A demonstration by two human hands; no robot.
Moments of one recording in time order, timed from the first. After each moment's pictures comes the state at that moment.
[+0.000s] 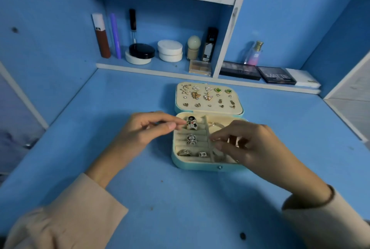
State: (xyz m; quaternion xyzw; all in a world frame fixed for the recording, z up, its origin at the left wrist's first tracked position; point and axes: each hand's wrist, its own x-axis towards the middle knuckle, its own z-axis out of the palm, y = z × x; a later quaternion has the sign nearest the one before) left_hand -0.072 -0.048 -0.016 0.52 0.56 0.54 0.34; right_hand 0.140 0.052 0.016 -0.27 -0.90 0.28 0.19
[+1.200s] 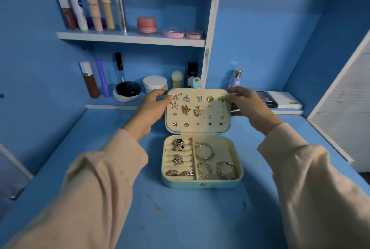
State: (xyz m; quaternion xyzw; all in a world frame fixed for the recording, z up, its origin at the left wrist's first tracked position) left_hand -0.093 0.095 0.032 0.36 0.69 0.55 0.30; right_hand 0.106 0.212 0.049 -0.41 -0.68 0.50 0.33
